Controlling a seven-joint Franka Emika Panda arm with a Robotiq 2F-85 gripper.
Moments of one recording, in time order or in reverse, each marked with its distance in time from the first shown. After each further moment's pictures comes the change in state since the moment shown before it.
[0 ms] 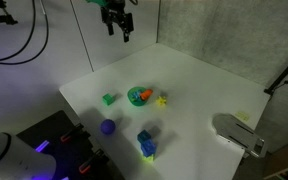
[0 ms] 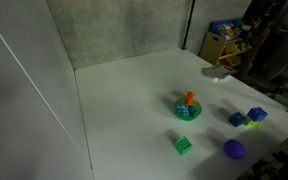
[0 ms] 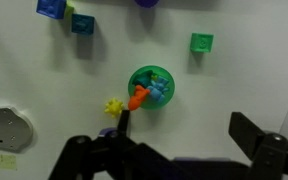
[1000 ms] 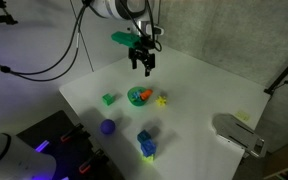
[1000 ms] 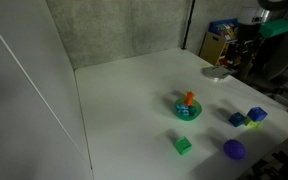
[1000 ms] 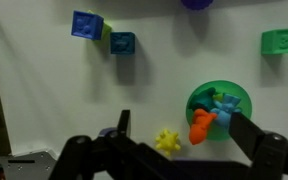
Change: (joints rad) arm -0.038 0.303 -0.087 0.018 -0.148 0.126 0.098
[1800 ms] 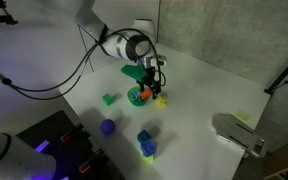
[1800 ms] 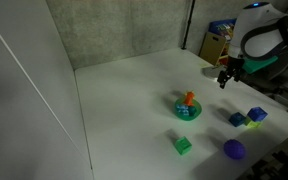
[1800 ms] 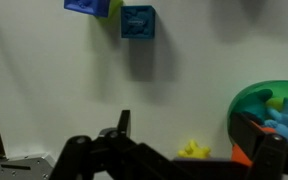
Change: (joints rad) arm 0.000 0.205 -0.061 -0.108 -0.113 0.372 0.041
